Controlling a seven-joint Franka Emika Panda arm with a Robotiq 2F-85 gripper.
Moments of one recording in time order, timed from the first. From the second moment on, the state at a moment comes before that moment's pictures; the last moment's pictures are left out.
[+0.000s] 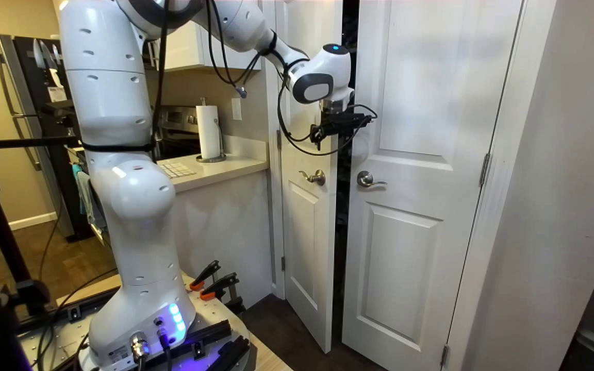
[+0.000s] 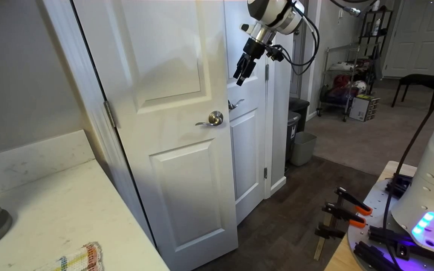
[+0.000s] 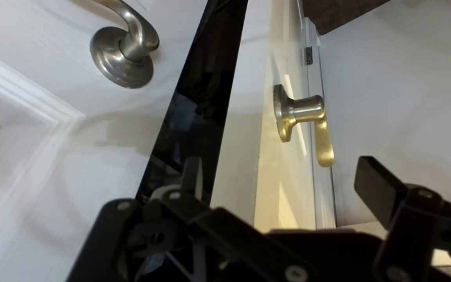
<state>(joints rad) -0.08 0.03 0.00 -2.09 0.60 2.45 -1.42</state>
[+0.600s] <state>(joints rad) -0.04 0.04 0.01 -2.04 0.60 2.49 -1.42</state>
